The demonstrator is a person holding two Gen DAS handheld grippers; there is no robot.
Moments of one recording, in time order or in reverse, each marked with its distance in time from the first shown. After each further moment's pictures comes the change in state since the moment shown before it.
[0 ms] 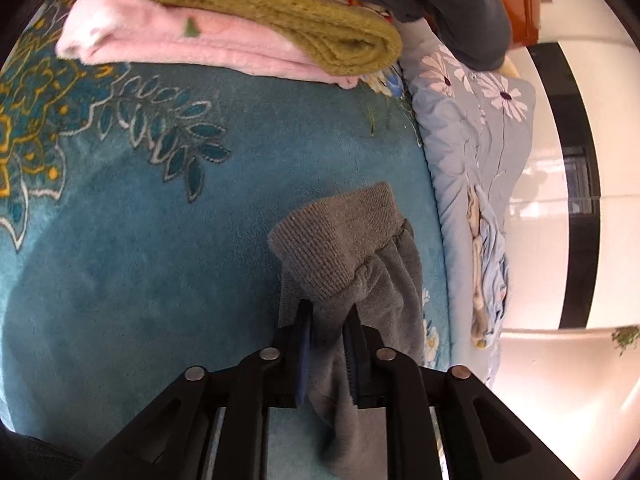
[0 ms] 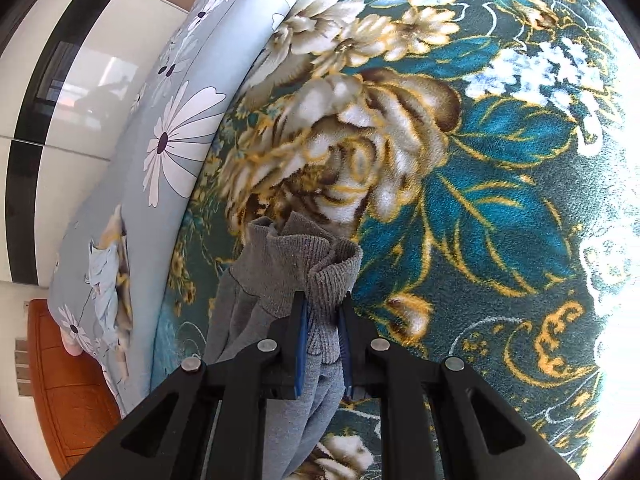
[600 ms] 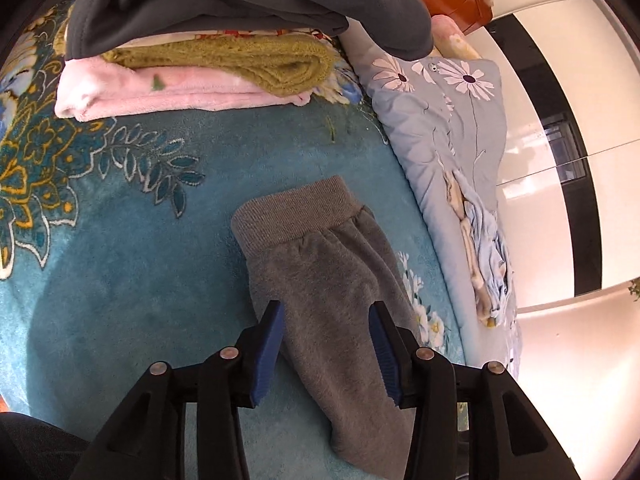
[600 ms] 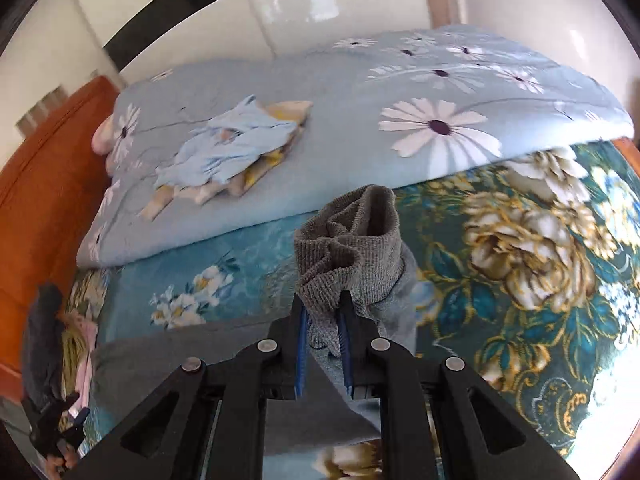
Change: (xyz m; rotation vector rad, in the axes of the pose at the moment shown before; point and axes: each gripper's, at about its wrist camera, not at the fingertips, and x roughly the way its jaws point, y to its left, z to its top) left arm -0.021 -0.038 -0.030 0.243 -0.049 0.059; right arm -0.035 0.226 -0.169 -0.893 -0.065 0.070
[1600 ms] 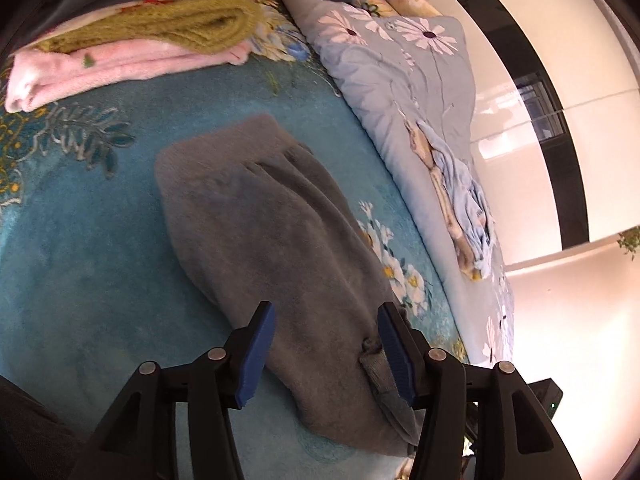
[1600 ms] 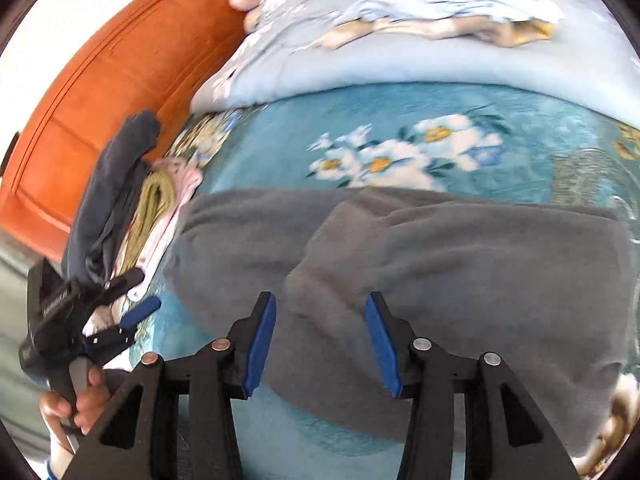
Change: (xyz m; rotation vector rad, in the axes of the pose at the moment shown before) left arm 0.039 -0.055 -0.053 0.153 0.146 -0.083; right arm 0.126 0.154 -0.104 -0.239 0.309 0.355
